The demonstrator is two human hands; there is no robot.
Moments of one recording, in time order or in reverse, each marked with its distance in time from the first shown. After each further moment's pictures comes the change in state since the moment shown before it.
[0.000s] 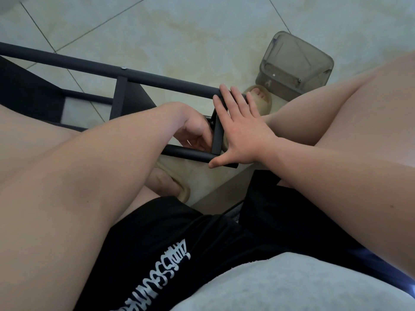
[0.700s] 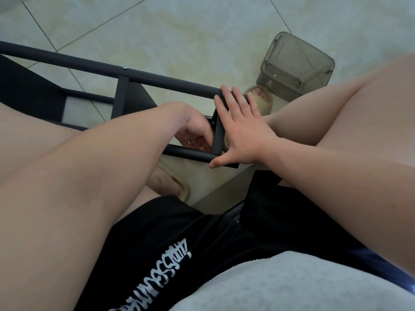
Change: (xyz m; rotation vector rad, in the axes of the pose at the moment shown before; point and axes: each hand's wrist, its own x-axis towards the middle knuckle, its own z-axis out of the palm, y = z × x) left_hand 0.001 0.001 0.001 -0.003 -0.003 -0.031; right_hand -0.001 -0.001 -0.002 0.000 -0.006 -0.002
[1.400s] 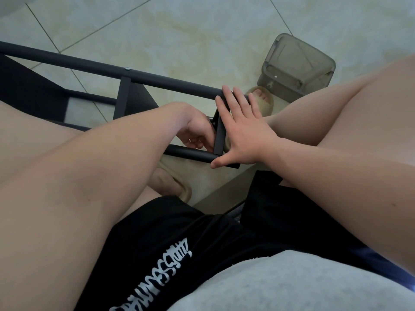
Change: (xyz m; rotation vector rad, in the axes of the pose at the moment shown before) left_hand 0.000 -0.001 -0.005 0.023 0.043 0.039; right_hand 0.000 0.000 -0.002 0.001 -0.005 0.001
